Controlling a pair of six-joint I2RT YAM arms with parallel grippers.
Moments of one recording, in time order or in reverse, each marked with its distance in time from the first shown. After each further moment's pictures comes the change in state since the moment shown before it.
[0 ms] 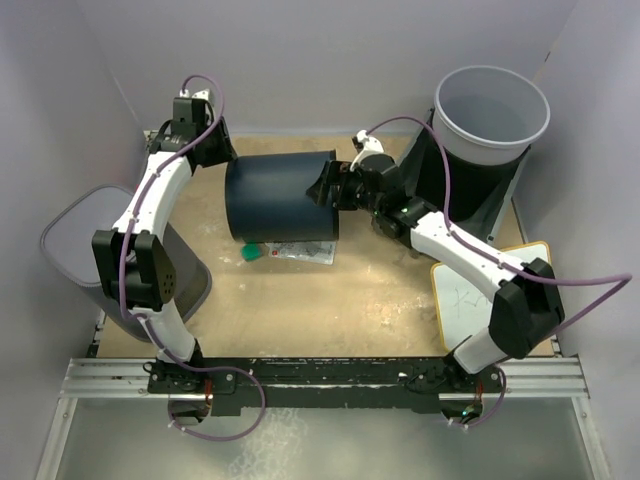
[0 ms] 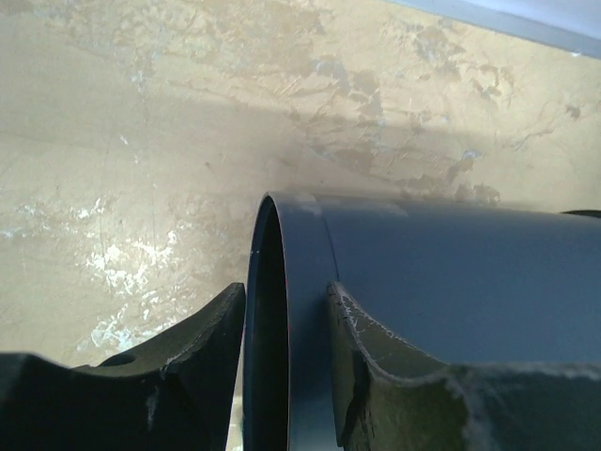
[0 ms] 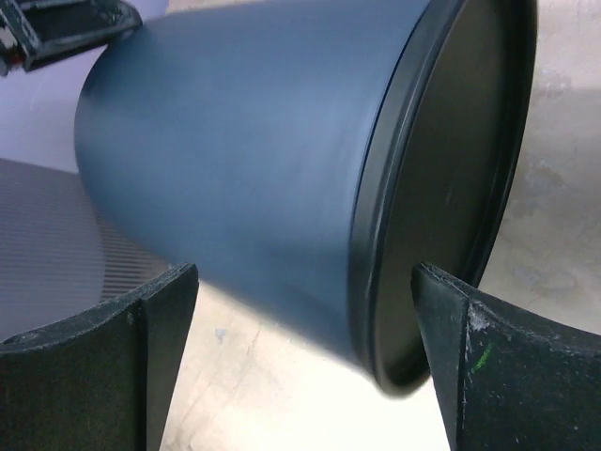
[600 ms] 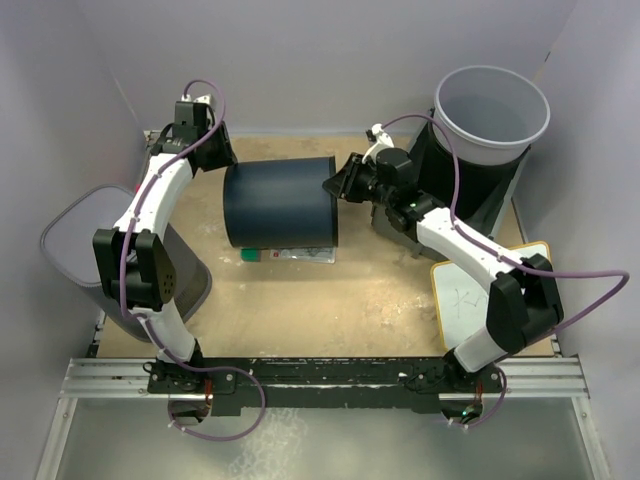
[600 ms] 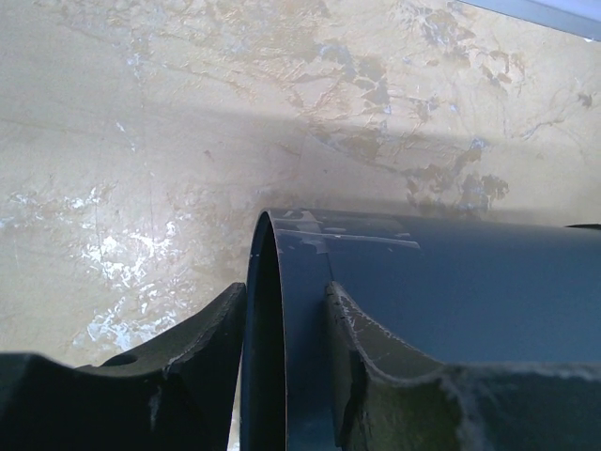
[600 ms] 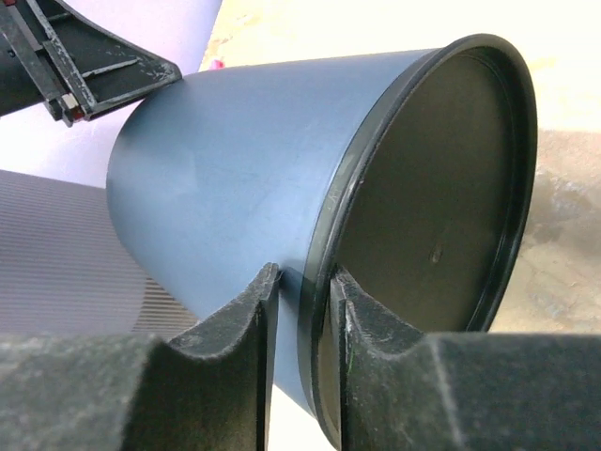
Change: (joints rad) left arm -0.002 0.000 -0.037 -0.002 0.011 0.000; right arm -0.094 0.038 -0.021 0.130 -0.161 0.070
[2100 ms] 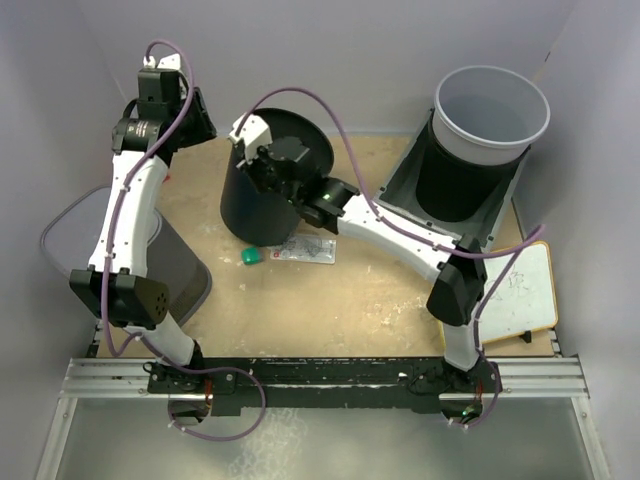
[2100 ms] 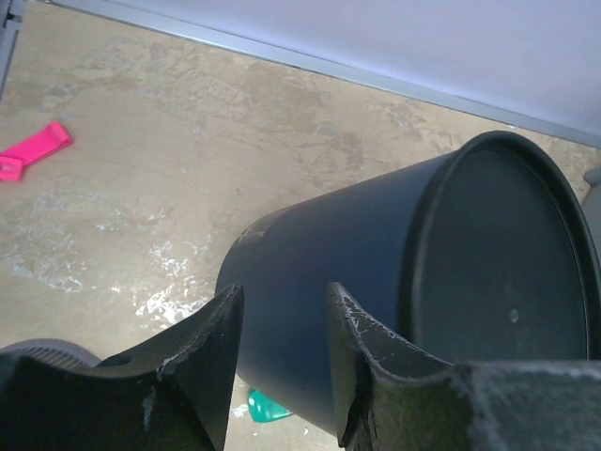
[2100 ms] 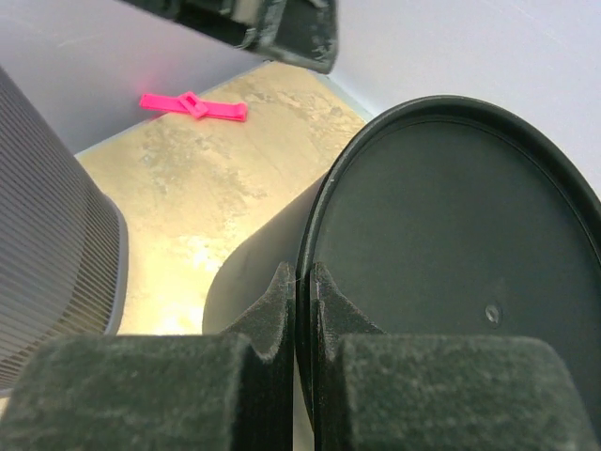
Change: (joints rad) left arm -0.005 -0.137 0.290 -0.256 -0.103 -0.021; right arm 0.387 0.367 0.687 -0.171 0.345 -0.759
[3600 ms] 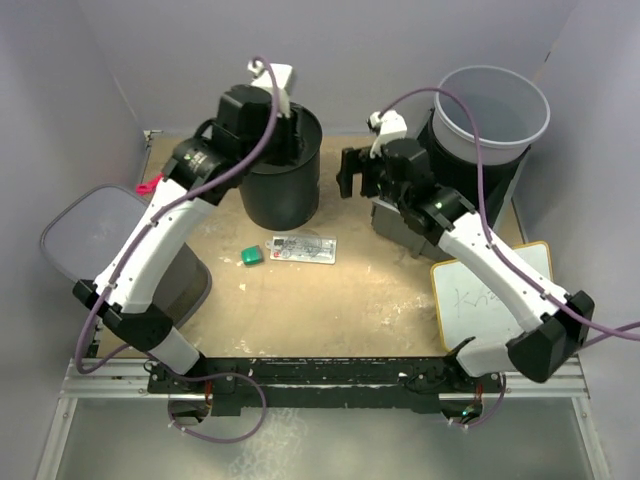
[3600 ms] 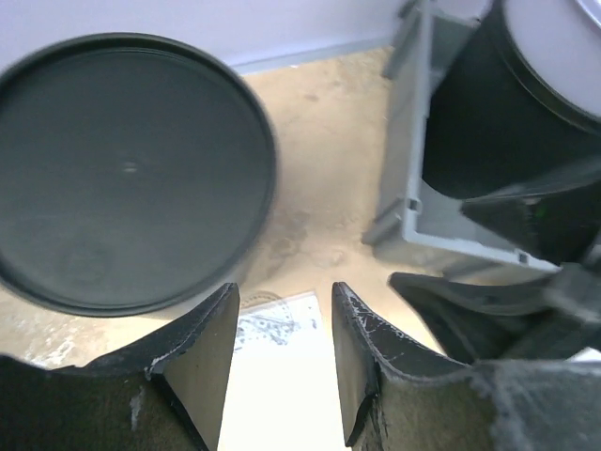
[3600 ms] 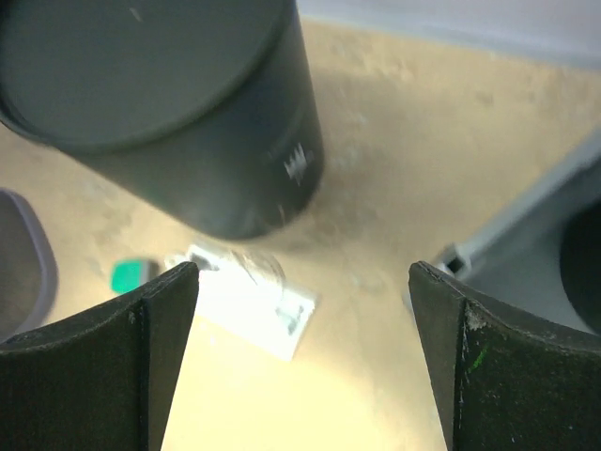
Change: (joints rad) left arm -0.504 -0.077 0.086 -0.021 -0.143 0.057; right arm -0.309 -0.512 -0.430 -0.220 0.015 0.338
